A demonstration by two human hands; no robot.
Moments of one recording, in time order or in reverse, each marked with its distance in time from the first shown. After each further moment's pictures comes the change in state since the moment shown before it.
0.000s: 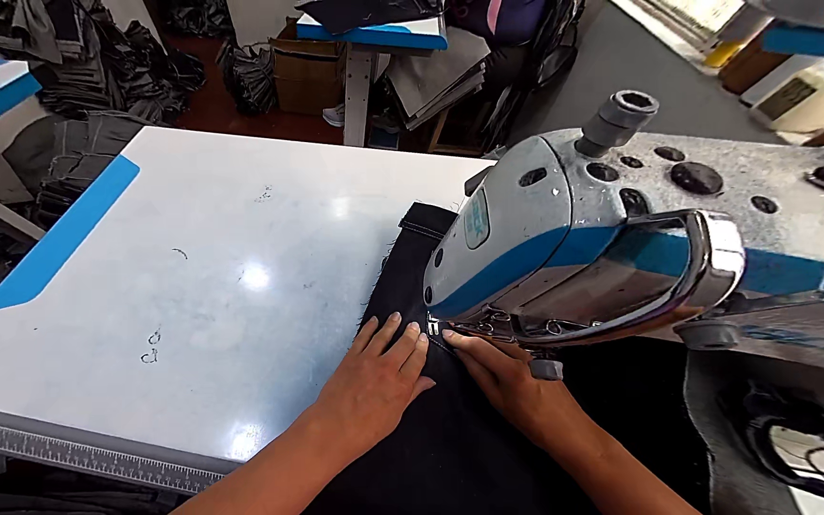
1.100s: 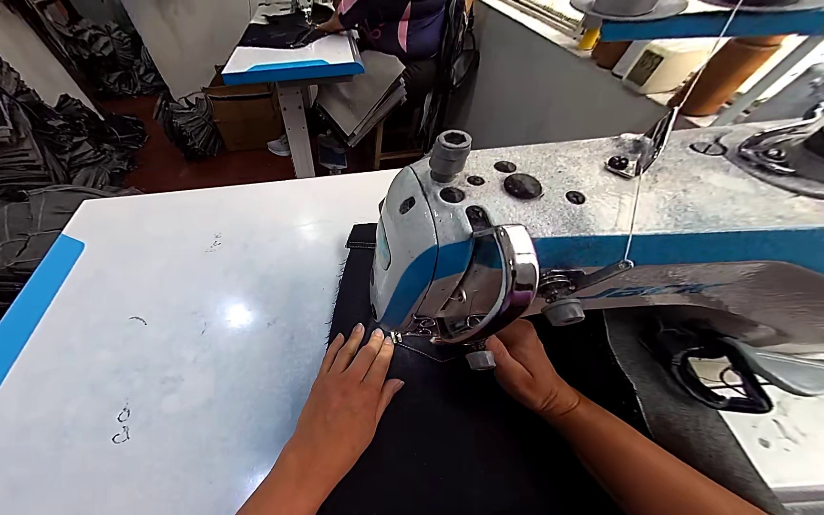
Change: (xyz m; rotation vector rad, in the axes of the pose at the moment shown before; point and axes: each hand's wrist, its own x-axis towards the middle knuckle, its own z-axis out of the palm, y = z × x) left_hand 0.003 -0.007 0.009 -0.032 0.069 -0.010; right_hand 0.006 0.014 -0.020 0.494 0.271 0.076
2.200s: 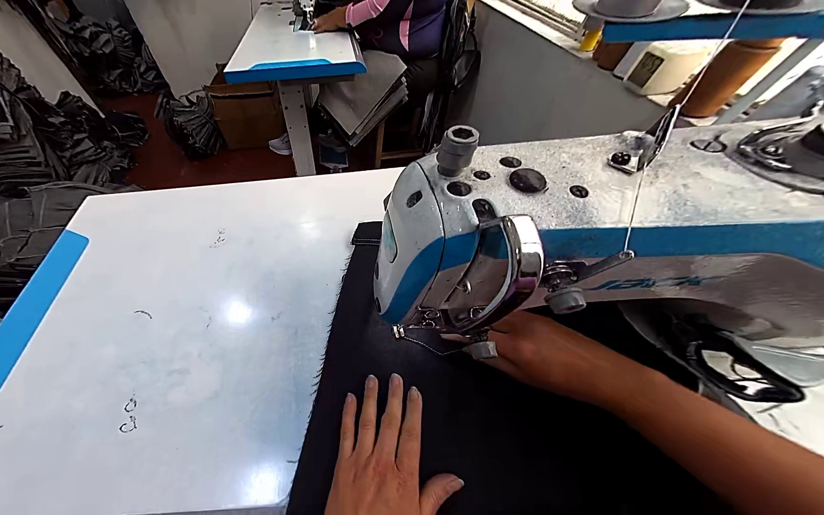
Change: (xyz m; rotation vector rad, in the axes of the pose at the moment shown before) left_hand -0.055 0.076 -0.016 0.023 -0.129 -0.157; right_hand 0.010 -0.002 -0.041 -0.572 -0.484 -0.393
